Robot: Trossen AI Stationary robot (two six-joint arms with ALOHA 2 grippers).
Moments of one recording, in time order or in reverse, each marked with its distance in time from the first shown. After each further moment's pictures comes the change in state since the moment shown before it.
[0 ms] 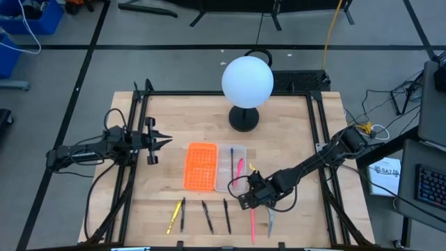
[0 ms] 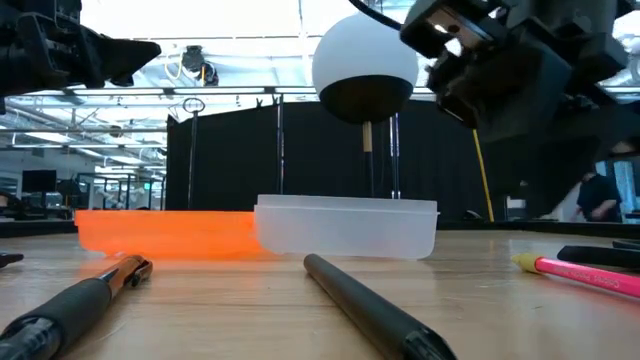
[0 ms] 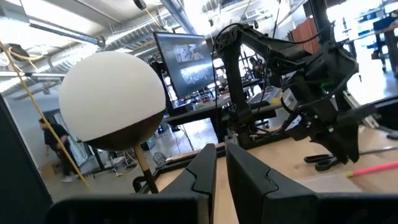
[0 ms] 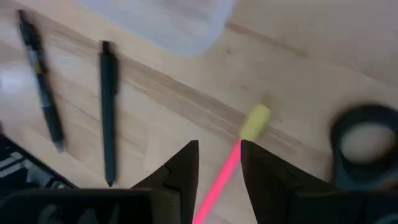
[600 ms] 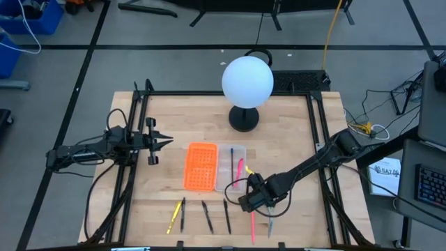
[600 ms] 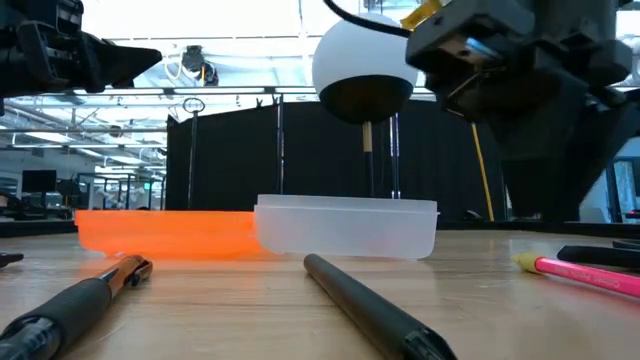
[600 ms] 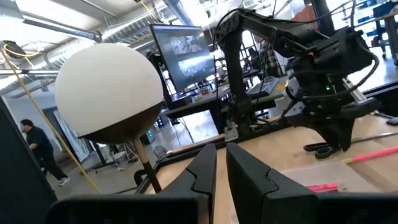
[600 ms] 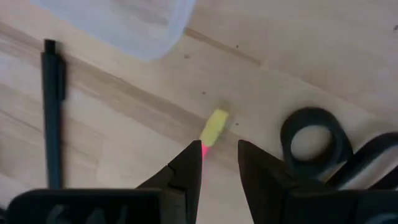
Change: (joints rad) left arm 0.000 0.000 0.000 -0.036 -0.001 0.034; right arm -0.006 0.090 0.153 -0.261 0.028 -0.060
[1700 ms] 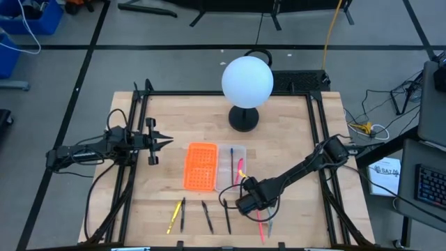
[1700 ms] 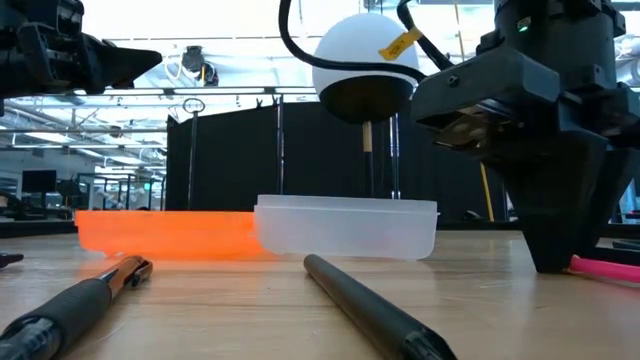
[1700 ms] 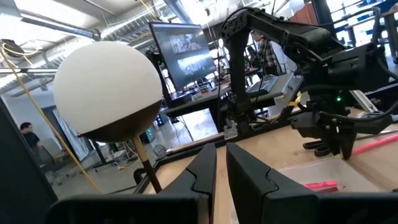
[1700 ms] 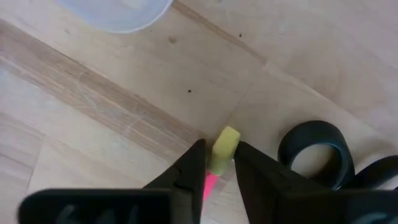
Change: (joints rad) left arm 0.000 0.000 0.000 -0.007 0.000 0.002; right arm -0.010 0.166 0.069 -0.084 -0.028 -0.145
